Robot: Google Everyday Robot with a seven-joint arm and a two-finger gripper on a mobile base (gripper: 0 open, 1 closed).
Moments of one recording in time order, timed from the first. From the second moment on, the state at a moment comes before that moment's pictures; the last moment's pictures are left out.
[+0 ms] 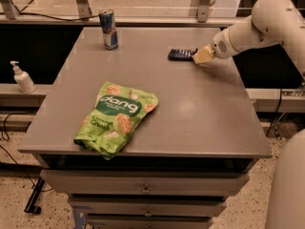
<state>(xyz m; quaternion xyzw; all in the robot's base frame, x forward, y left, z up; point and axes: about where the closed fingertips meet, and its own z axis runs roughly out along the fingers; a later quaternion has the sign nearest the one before) 0.747 -0.180 0.830 -0.34 0.86 0.18 0.35</state>
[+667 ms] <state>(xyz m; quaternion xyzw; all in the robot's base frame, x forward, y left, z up) 0.725 -0.154 0.871 -0.34 0.84 0.19 0.36</state>
